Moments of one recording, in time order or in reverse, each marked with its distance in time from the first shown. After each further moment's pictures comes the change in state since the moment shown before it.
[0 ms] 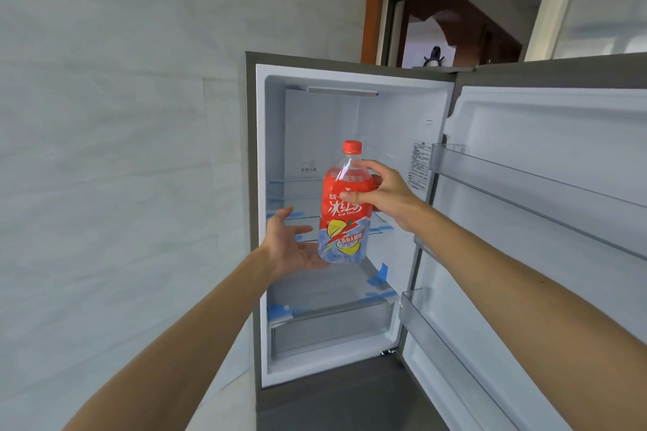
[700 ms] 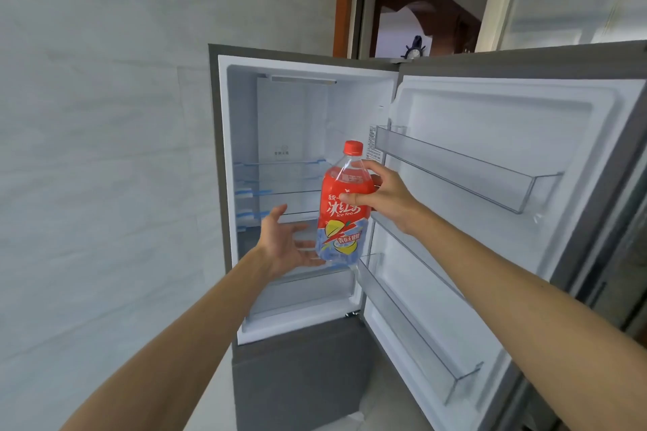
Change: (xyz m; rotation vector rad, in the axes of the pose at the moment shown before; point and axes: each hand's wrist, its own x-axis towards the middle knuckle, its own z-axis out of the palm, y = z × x) left_hand -0.071 -0.093 0.054 0.031 -0.074 0.004; right_hand -0.129 -0.006 -0.068 -0.021 0.068 0.038
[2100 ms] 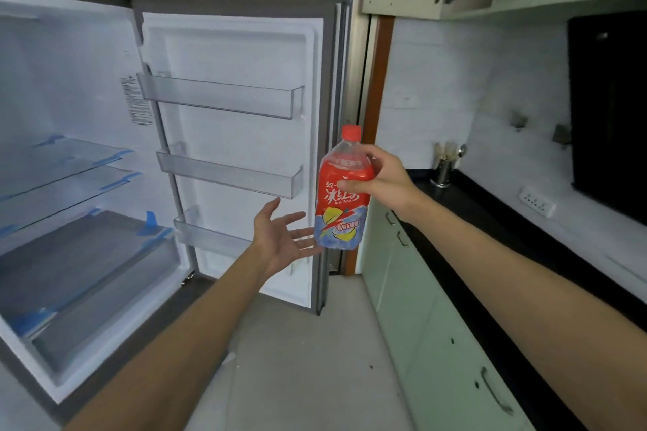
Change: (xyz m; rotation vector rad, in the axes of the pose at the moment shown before) left_hand -0.083 -0.175 0.102 0.183 -0.620 -0.516; right_hand -0.317 -0.048 -0.057 -0.160 0.751 0.265
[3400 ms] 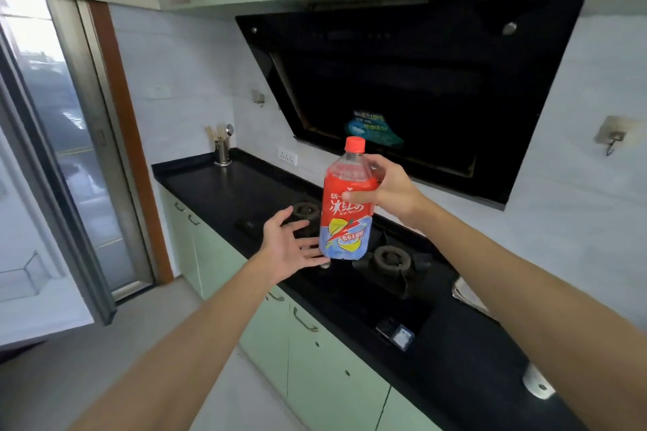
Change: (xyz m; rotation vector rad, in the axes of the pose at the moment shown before) left_hand -0.187 -0.326 0.279 0.256 -0.503 -0.447; right_hand -0.446 -0.061 -0.272 -0.259 0.597 0.266
